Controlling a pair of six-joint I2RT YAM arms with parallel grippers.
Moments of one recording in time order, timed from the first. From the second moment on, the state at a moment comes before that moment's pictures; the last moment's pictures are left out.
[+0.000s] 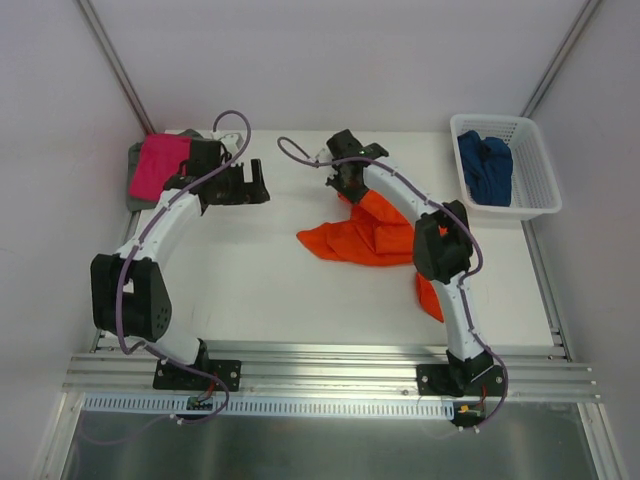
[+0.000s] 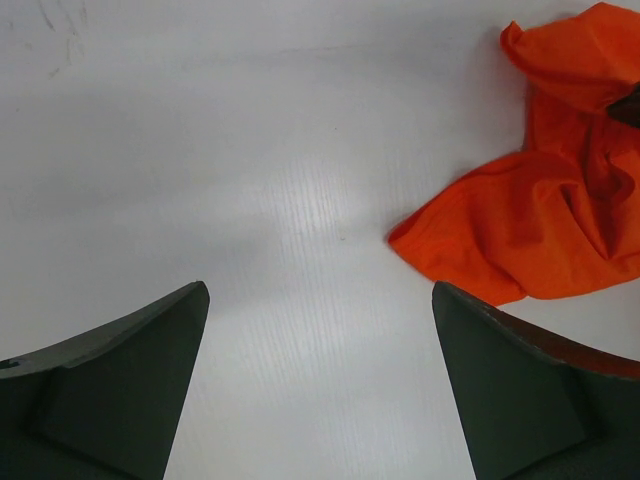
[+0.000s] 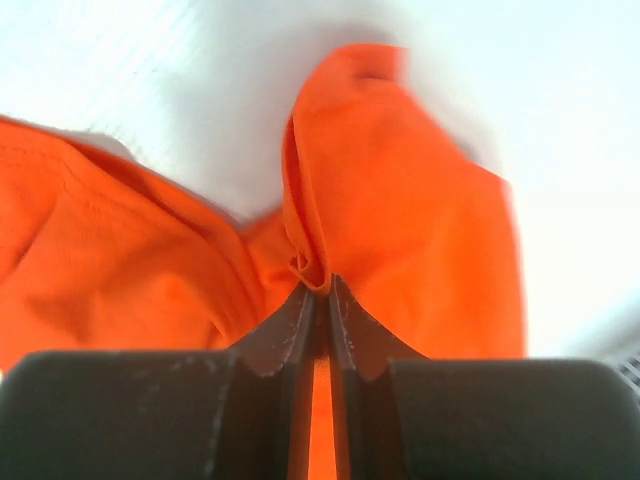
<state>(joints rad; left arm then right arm) -0.15 1.53 1.24 -0.46 0.27 -0.21 0.59 2.31 2.10 -0.95 0.15 -0.39</state>
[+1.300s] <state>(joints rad) -0.39 2.01 1.61 -0.43 0.38 -0.12 0.30 2.03 2.25 -0.91 0.19 -0.43</state>
